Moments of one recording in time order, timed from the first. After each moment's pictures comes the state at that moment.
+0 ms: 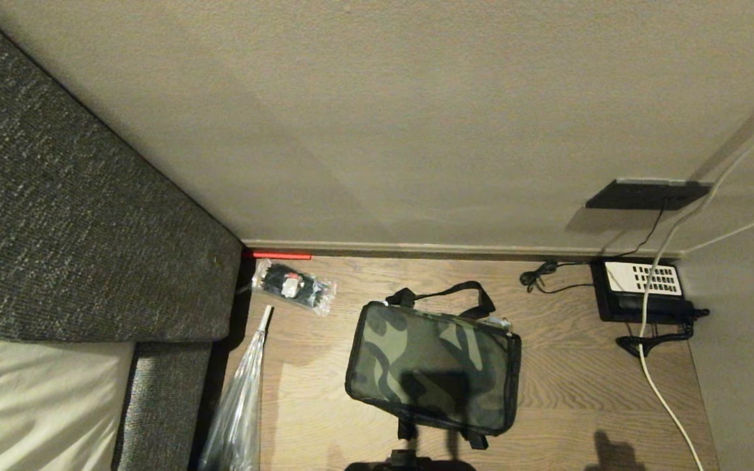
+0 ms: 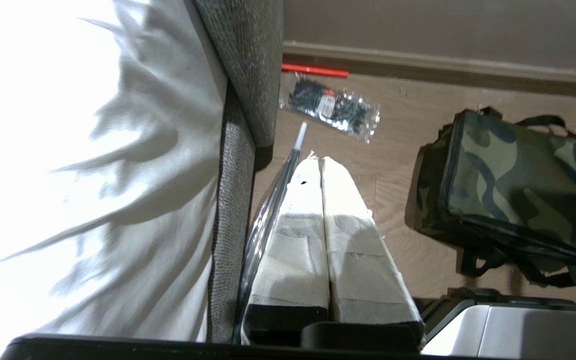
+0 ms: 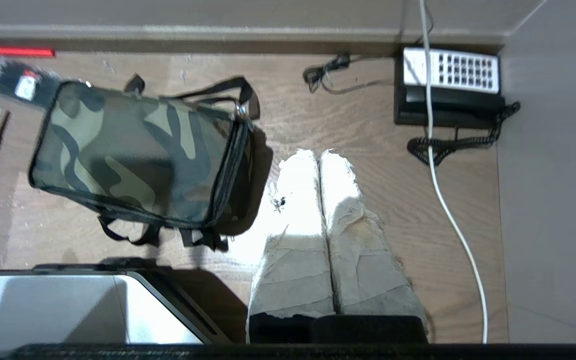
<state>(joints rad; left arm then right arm) 0.01 0.00 0.00 -0.01 0.00 -0.02 0.01 0.02 0.00 -0.01 0.00 0.00</state>
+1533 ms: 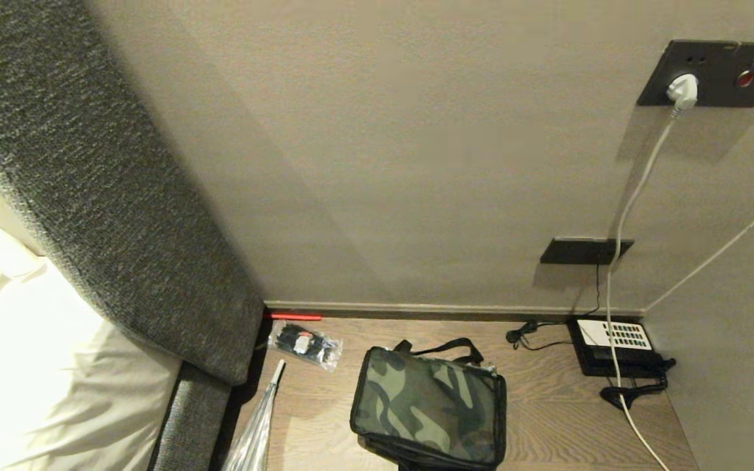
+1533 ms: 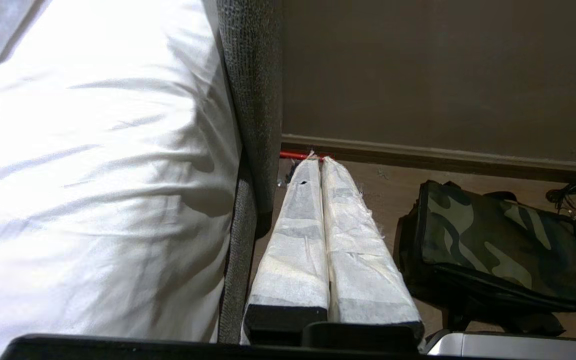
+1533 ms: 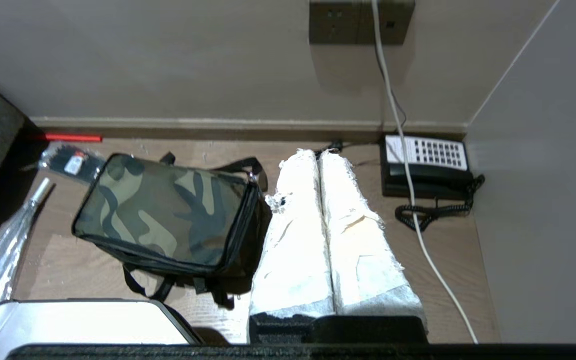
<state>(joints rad) 0.01 0.00 0.00 -0.01 0.00 -0.02 0.01 0.02 0.00 -0.01 0.00 0.00</state>
